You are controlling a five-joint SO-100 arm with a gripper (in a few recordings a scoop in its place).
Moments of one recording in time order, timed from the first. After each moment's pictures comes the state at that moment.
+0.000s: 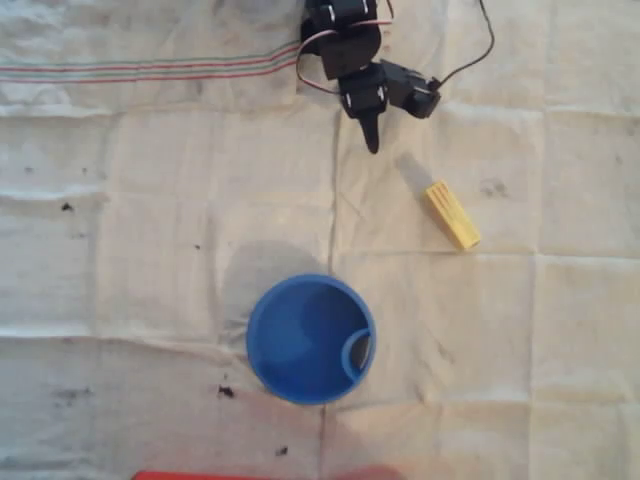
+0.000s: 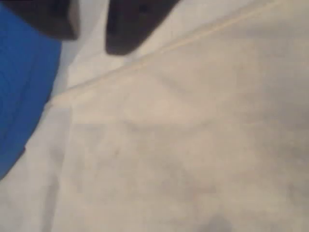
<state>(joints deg) -23.5 185.2 172.4 50.4 5.8</state>
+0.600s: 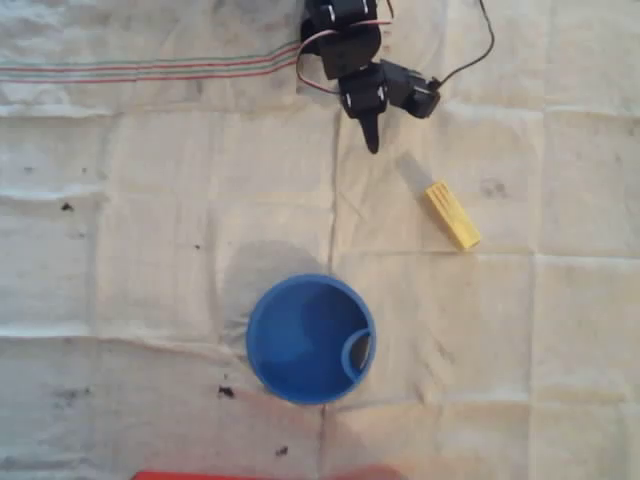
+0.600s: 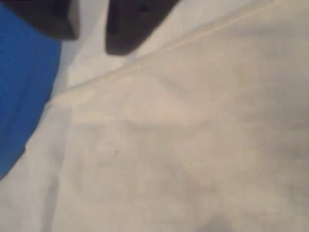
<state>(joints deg) -23.5 185.2 172.4 50.4 5.8</state>
